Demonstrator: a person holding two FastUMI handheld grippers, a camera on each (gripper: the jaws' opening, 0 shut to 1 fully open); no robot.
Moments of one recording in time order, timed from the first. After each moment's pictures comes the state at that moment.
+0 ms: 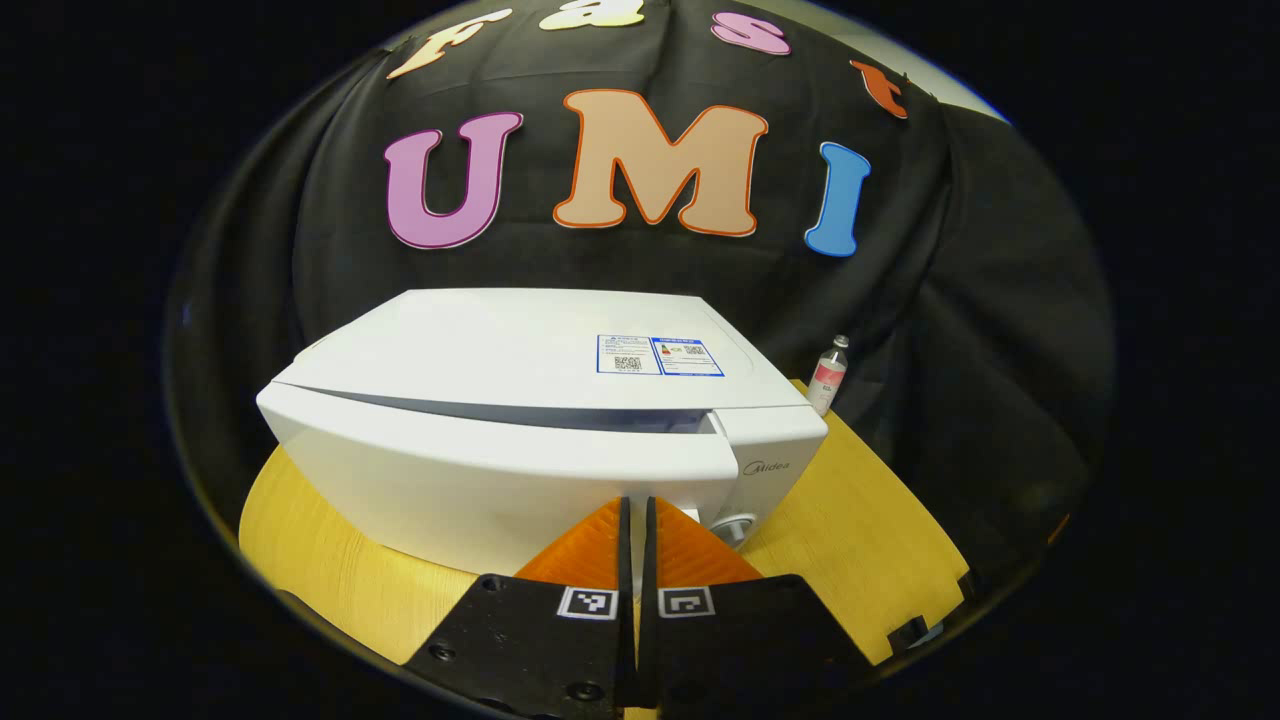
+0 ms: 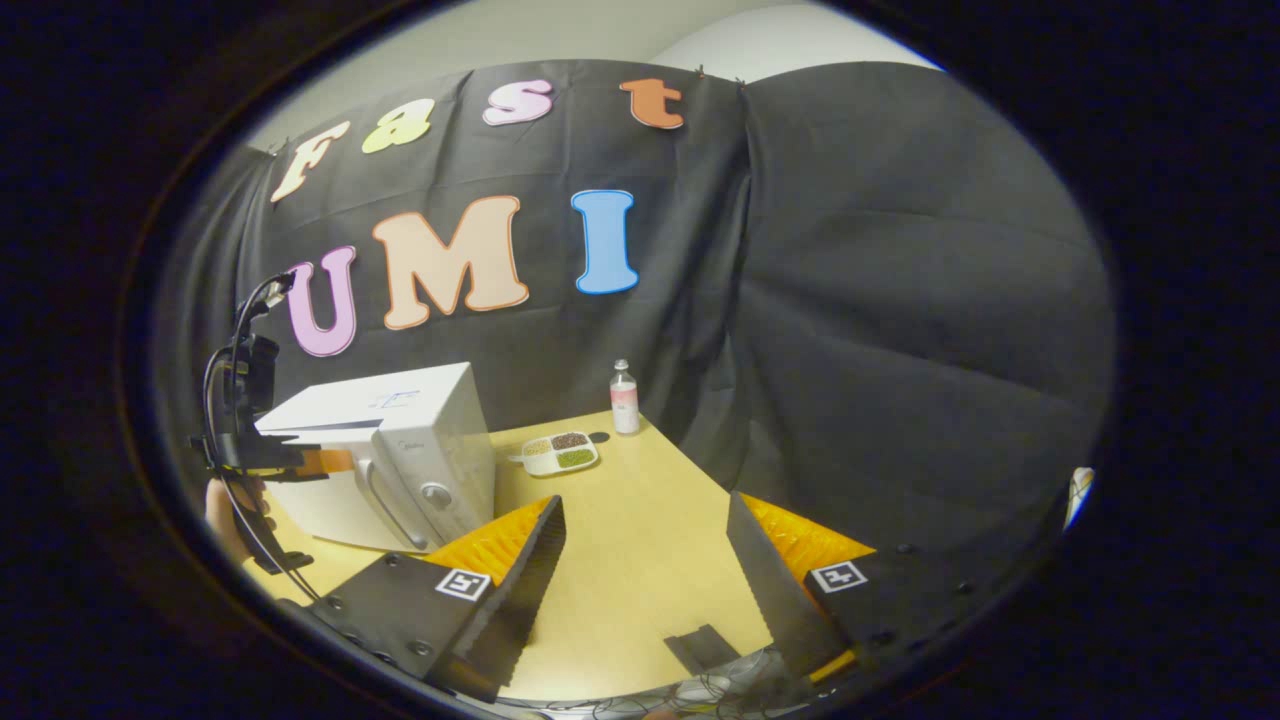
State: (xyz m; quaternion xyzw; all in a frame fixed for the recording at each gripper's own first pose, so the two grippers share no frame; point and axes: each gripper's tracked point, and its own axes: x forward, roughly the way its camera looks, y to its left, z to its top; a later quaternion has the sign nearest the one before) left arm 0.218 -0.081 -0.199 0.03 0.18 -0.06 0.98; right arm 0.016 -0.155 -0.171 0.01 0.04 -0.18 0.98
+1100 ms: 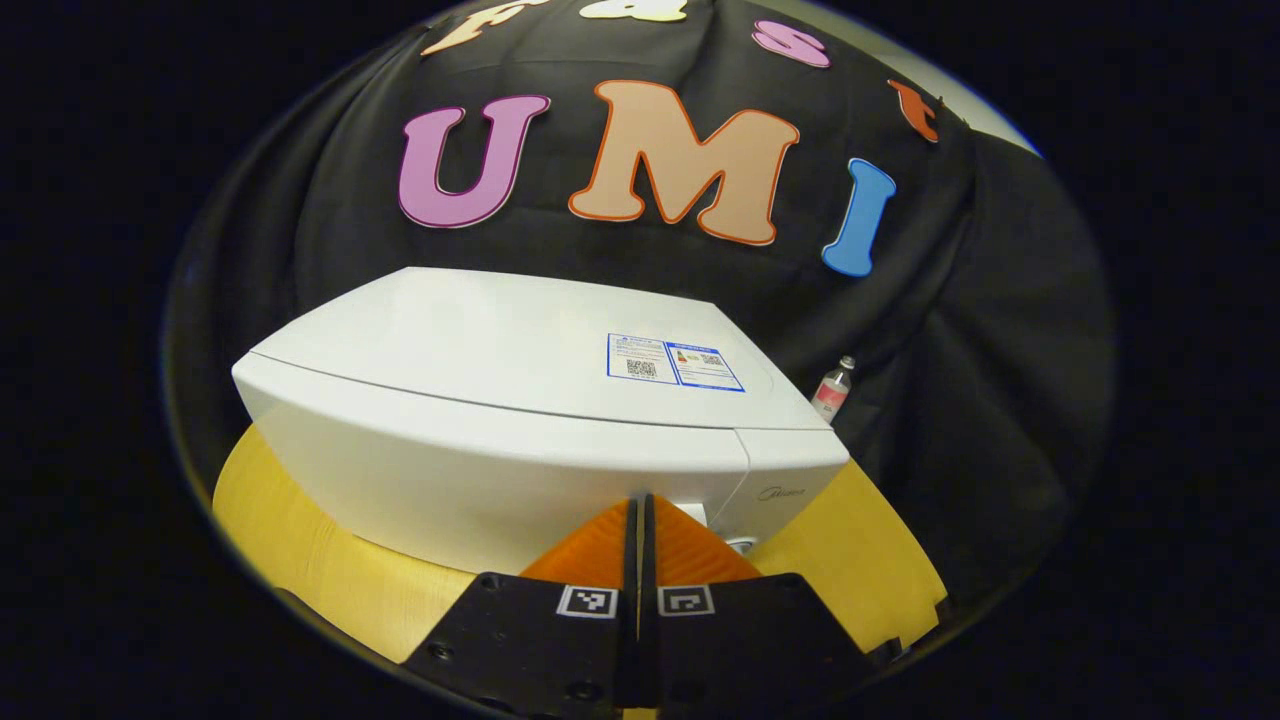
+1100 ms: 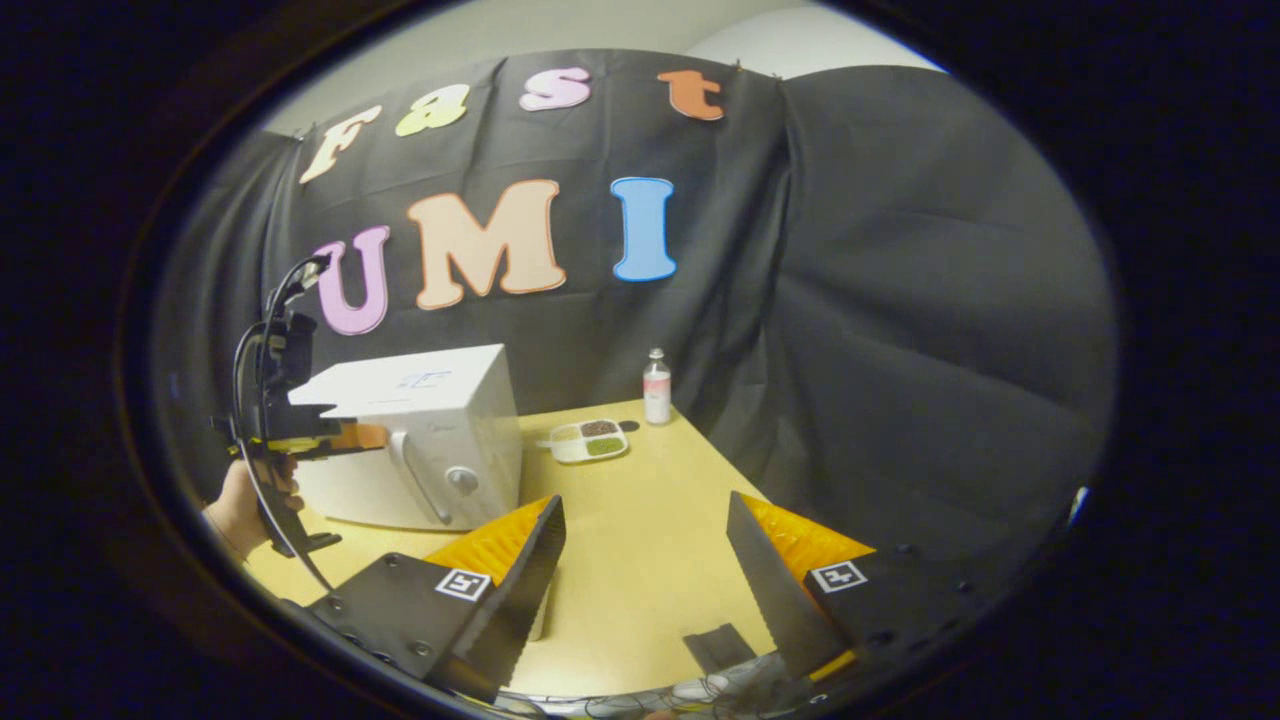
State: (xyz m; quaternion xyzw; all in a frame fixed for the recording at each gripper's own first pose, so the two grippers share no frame) left arm 0.237 -0.078 -0.201 -0.03 0.18 -0.06 0.98; right arm 0.033 -0.116 -0.183 -0.02 0.07 -0.12 0.99
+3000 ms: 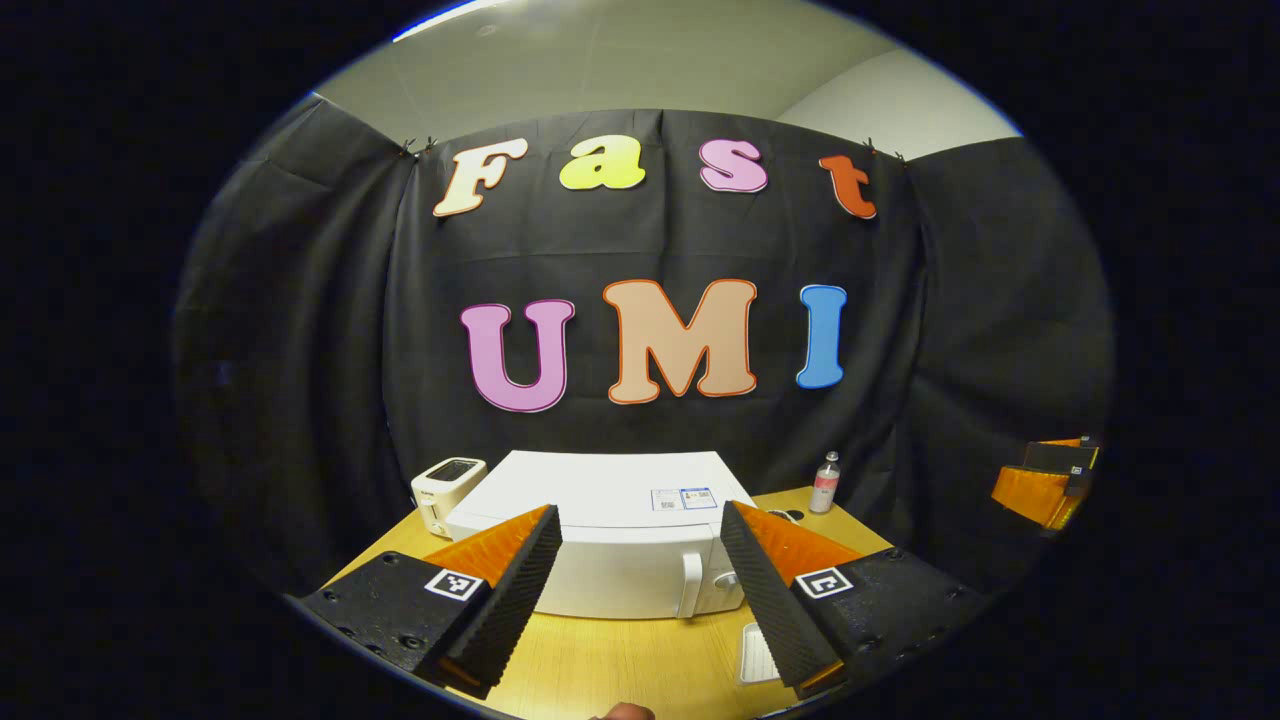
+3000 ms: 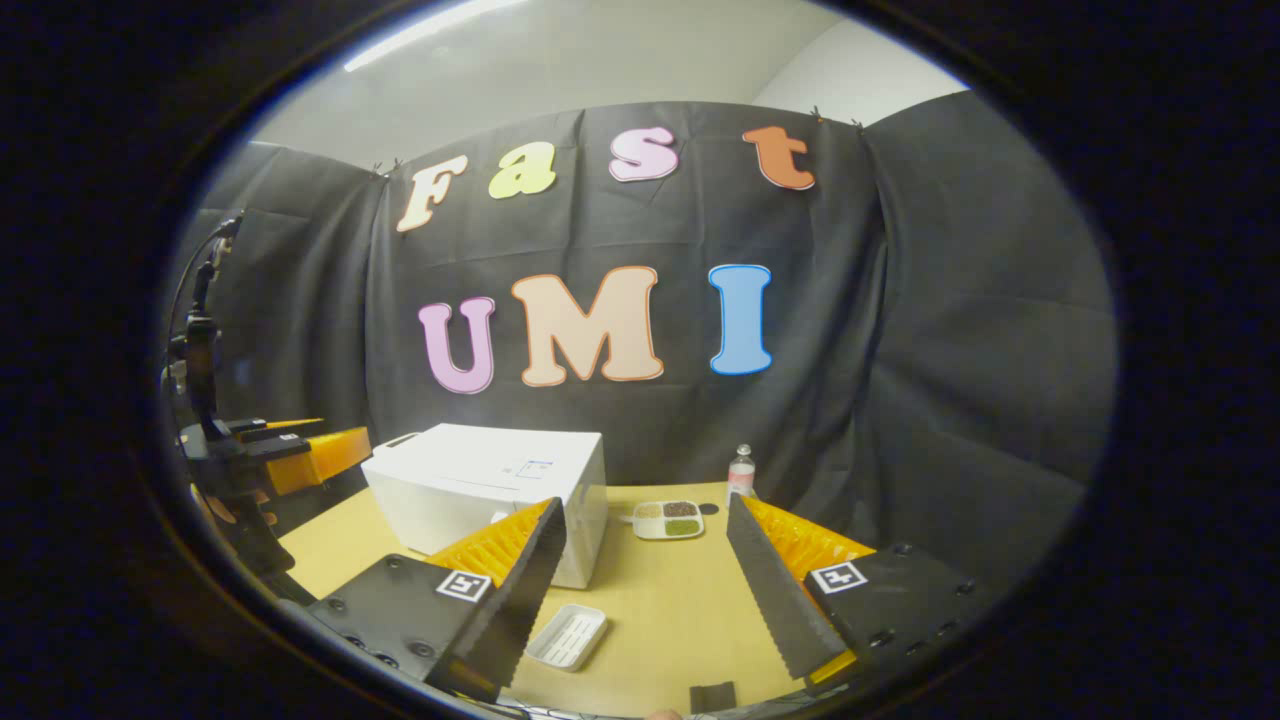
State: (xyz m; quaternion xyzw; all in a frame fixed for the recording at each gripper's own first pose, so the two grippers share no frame) left arm 0.052 -0.069 -0.024 0.07 -0.02 0.00 1.00; right arm 0.022 -0.088 -0.050 -0.05 -0.01 0.02 1.00
